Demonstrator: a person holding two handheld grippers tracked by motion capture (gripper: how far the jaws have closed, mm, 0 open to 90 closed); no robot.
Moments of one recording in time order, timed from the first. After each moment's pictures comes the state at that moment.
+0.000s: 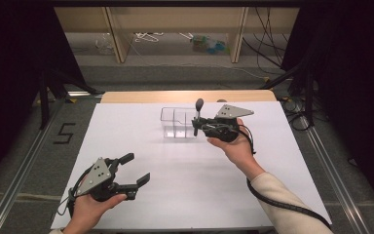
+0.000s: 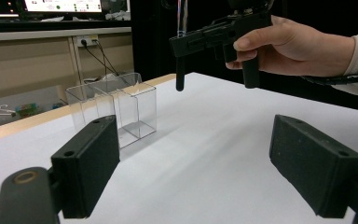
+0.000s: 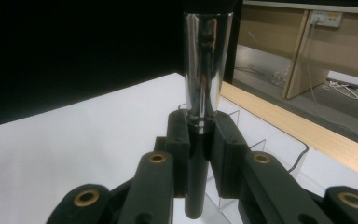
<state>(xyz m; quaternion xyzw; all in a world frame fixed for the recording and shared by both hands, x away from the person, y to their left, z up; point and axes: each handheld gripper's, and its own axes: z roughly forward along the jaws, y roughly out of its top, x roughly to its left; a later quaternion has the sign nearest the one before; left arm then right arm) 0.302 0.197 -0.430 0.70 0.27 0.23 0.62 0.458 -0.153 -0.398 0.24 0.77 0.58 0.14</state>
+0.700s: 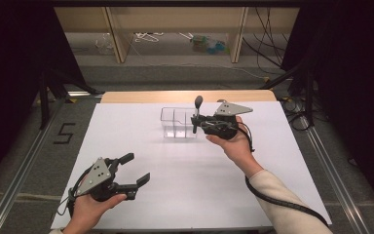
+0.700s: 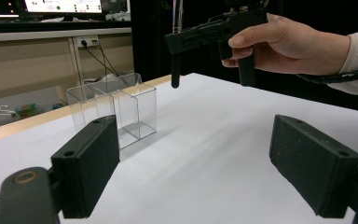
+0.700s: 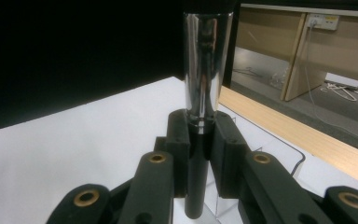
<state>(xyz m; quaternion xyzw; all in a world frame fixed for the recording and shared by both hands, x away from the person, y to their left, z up) 0.302 0.197 -0.429 0.70 0.27 0.22 0.62 0.464 -0.150 -0.395 0.24 0.76 0.58 0.15</state>
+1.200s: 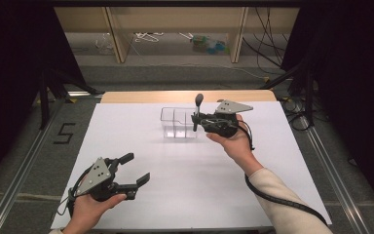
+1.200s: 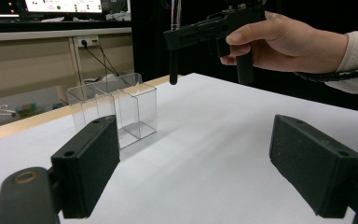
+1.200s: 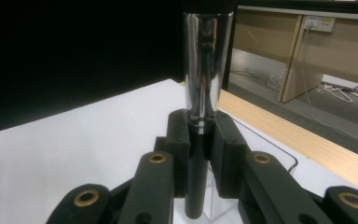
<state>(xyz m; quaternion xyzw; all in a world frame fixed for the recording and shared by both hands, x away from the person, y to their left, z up) 0.302 0.197 -0.430 0.70 0.27 0.22 0.63 0.469 -0.151 -0.392 0.24 0.76 0.58 0.16</state>
